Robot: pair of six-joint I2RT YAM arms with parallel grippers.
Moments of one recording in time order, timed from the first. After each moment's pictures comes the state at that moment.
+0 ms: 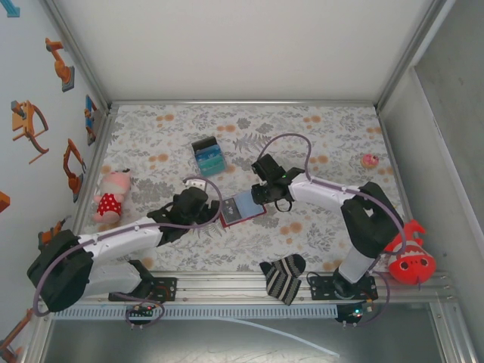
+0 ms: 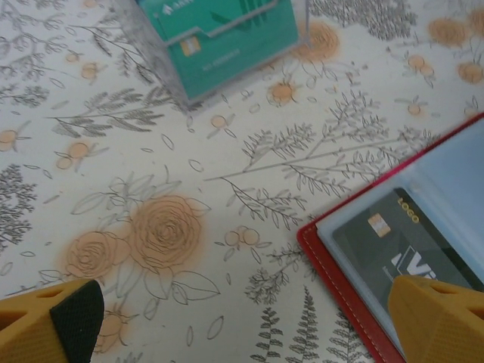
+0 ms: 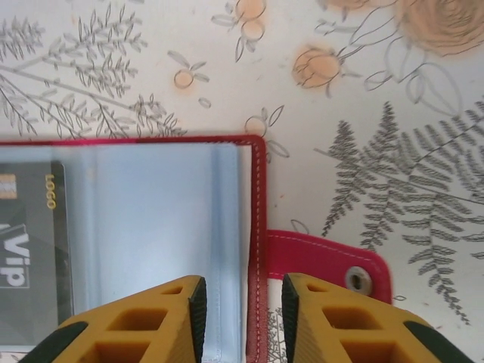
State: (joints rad) left arm -0.86 1.21 0.51 -0.11 -0.42 -0.42; right arm 0.72 1.68 1.05 -0.47 0.01 0.38
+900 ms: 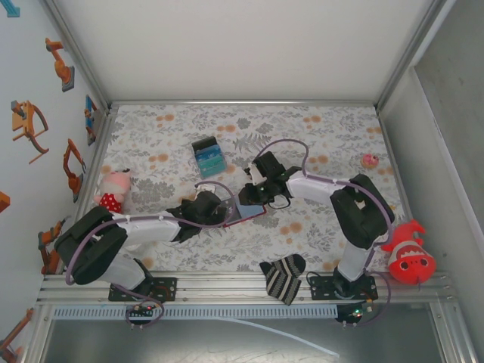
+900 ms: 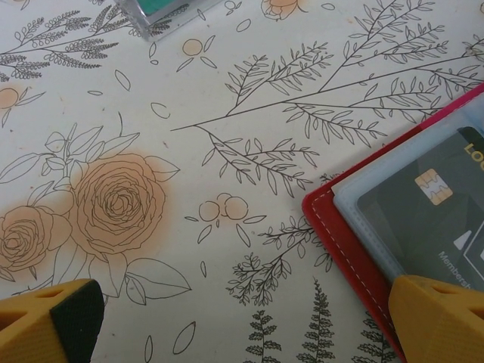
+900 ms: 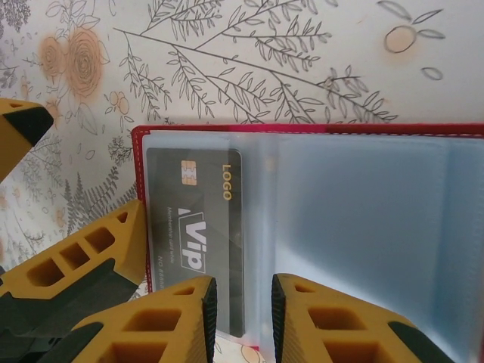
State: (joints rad) left arm -0.89 1.45 0.53 -0.04 -0.45 -0.45; right arm 0.68 1.79 1.05 -0.32 -0.47 0.48
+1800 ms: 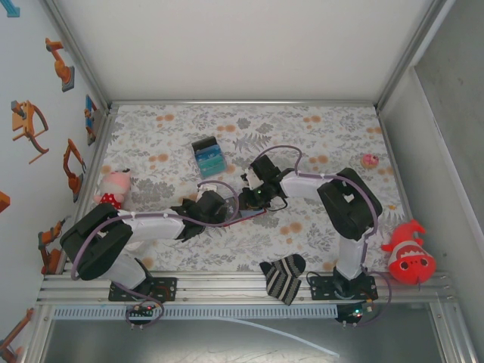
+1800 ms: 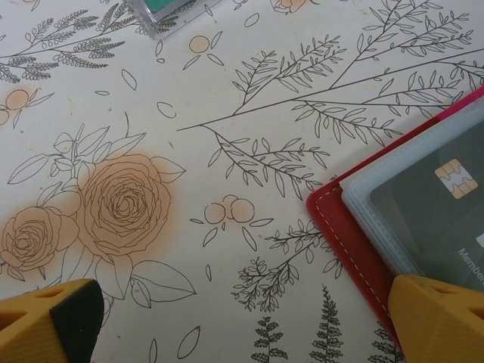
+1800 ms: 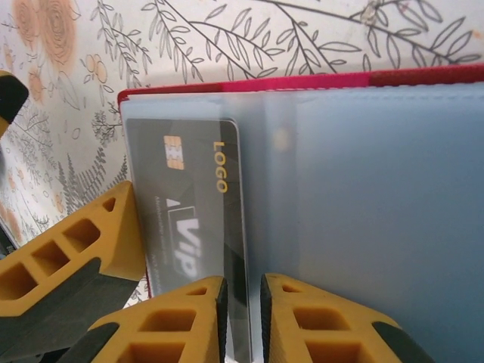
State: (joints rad) left arm -0.91 1.49 0.57 -0.08 -0.50 -0.46; right arm 0.68 1.89 1.06 -0.29 -0.59 0.51
